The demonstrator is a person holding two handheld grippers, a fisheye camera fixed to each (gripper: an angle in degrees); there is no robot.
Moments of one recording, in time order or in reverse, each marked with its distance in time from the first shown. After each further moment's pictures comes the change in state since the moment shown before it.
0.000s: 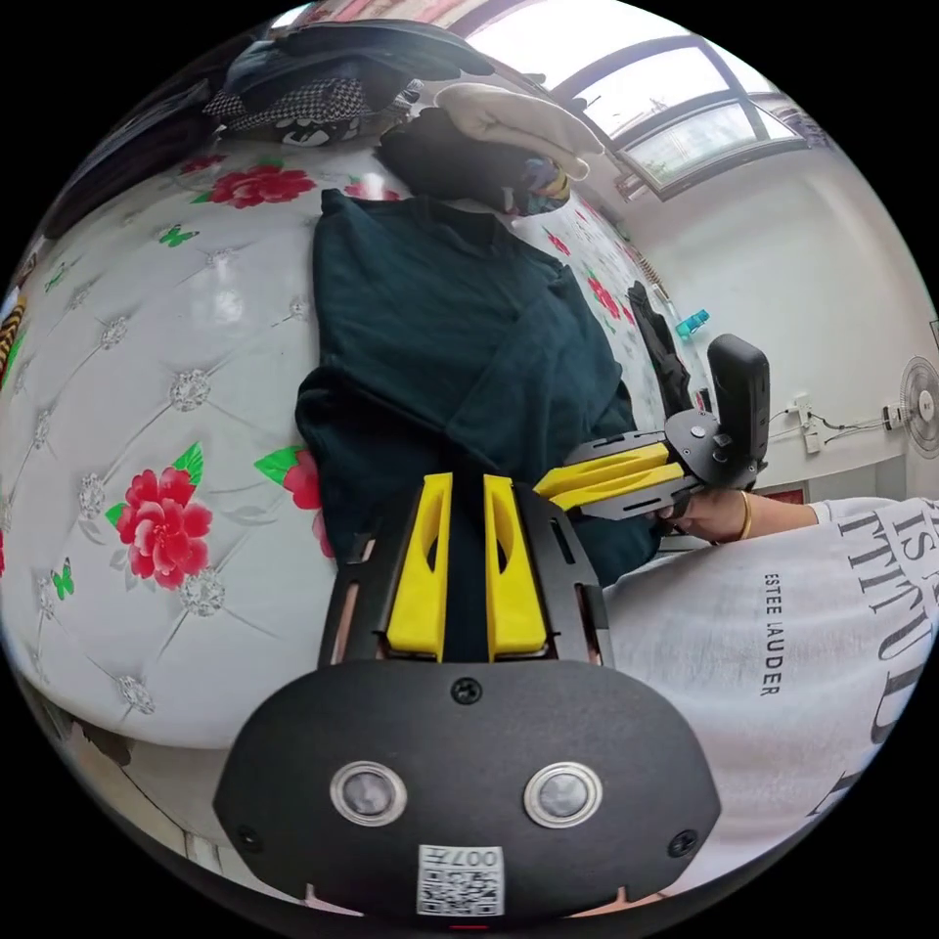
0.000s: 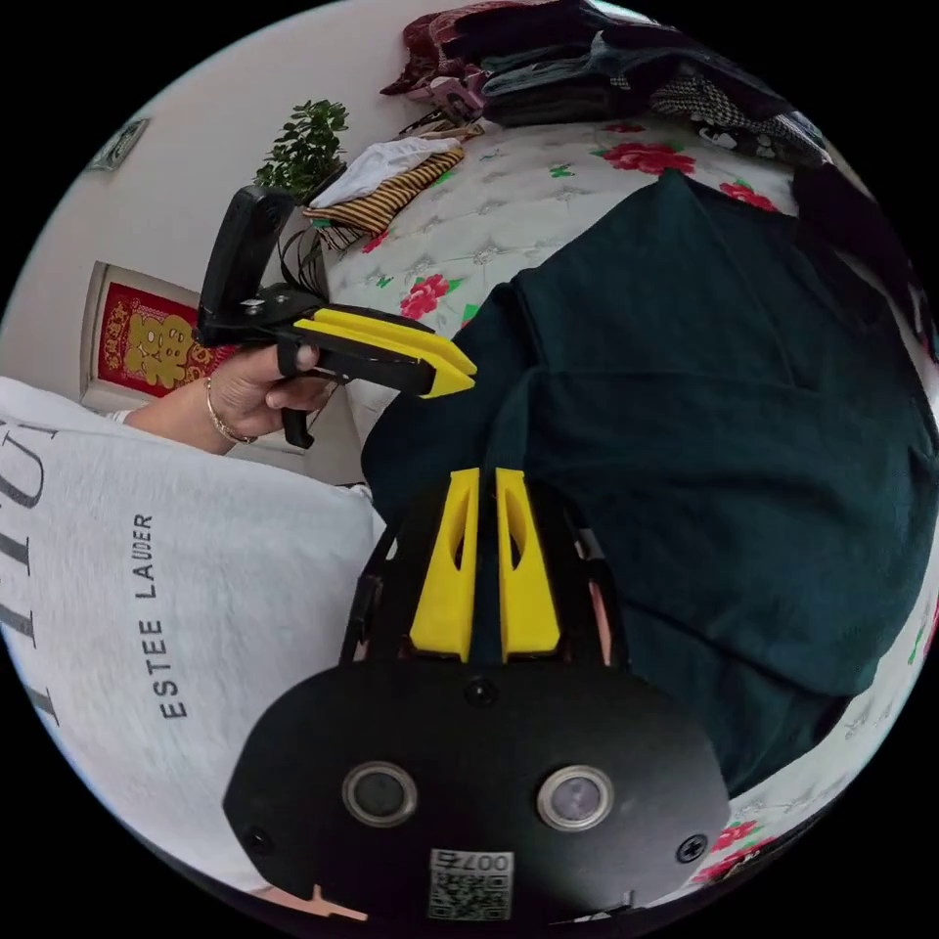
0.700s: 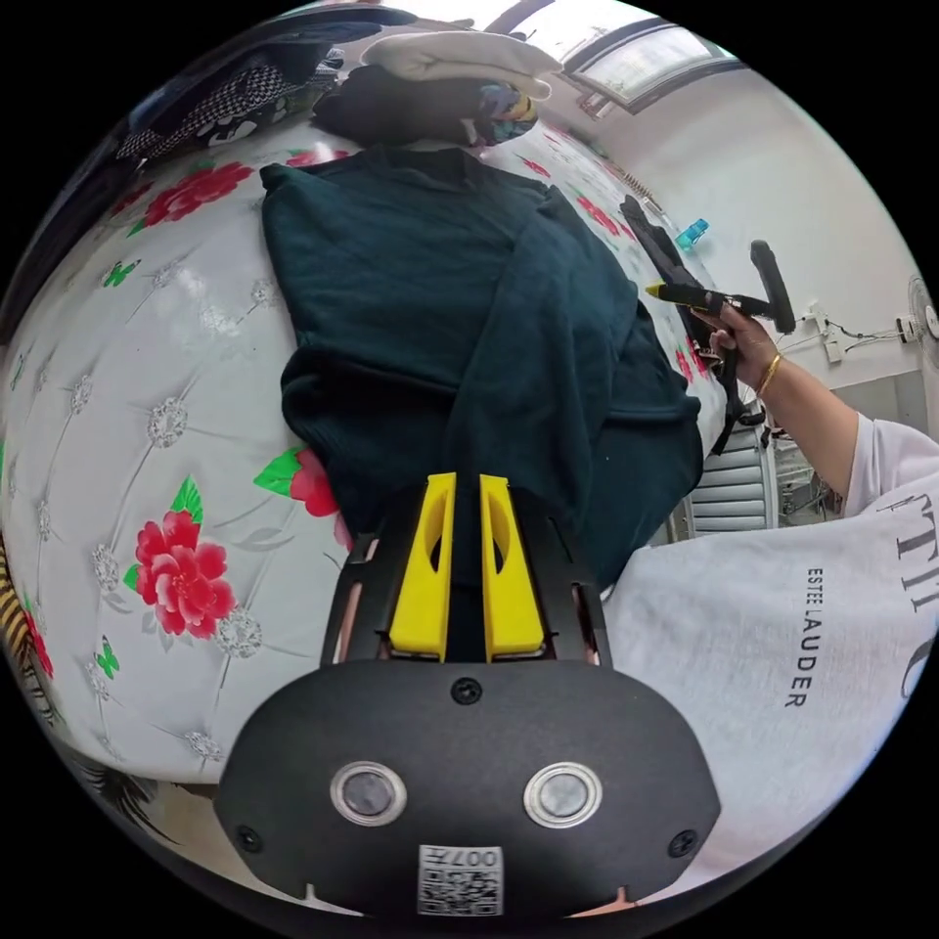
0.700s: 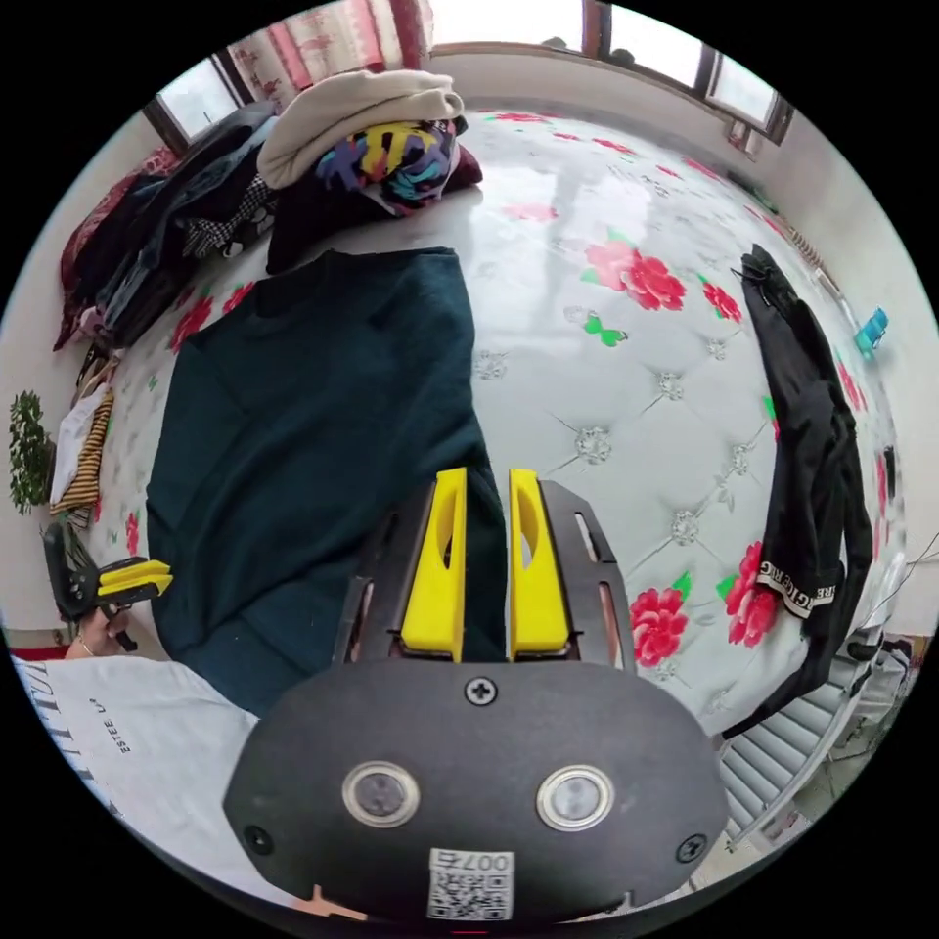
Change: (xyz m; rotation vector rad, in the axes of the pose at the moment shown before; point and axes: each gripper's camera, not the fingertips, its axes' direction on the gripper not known) left arm 0.007 -0.023 0.051 -0.176 -0.077 0.182; right arm 0.120 0.154 -0.142 0.252 0.616 0.821
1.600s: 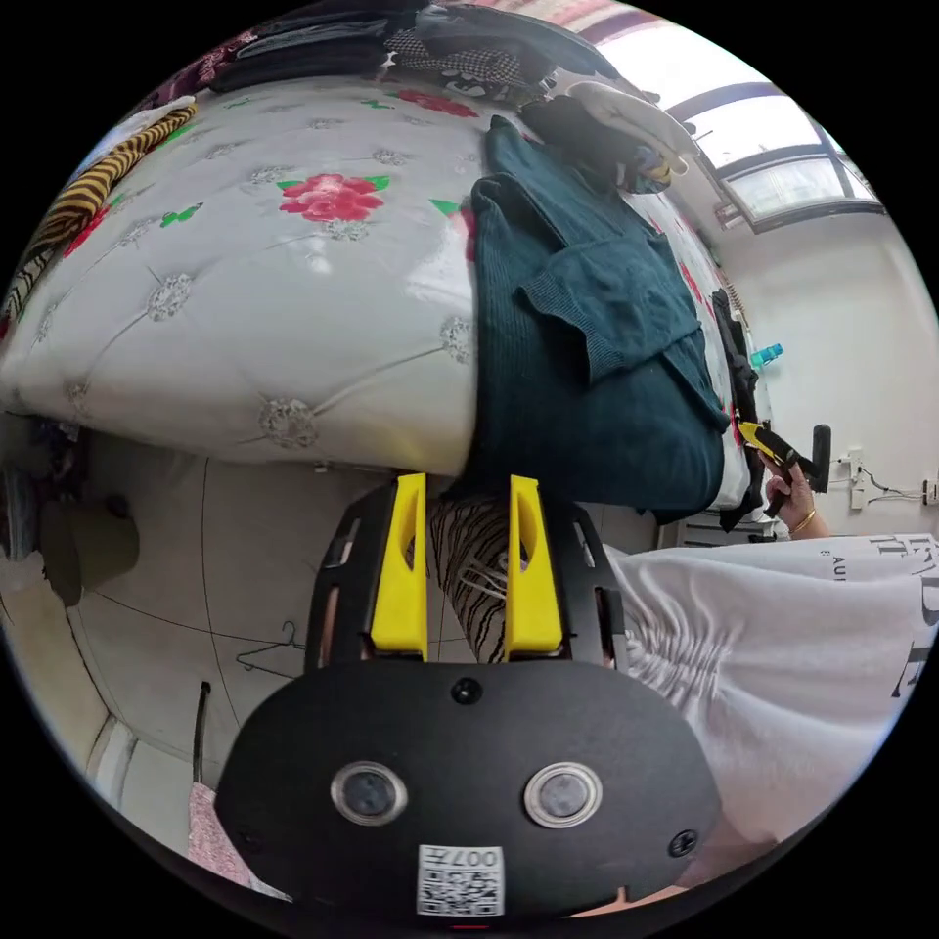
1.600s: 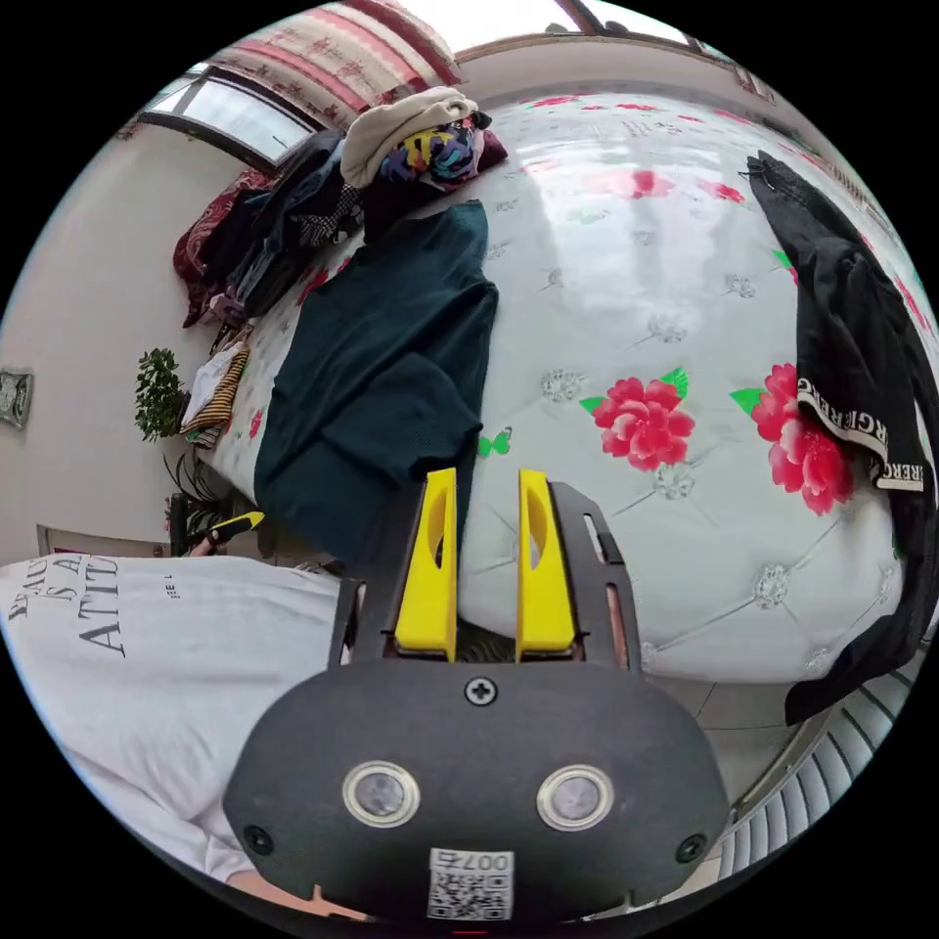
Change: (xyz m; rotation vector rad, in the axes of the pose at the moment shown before) left arm 0.053 0.169 0.030 0.128 -0.031 -0.441; right arm 0.161 0.241 -0.001 -0.023 -0.457 -0.048
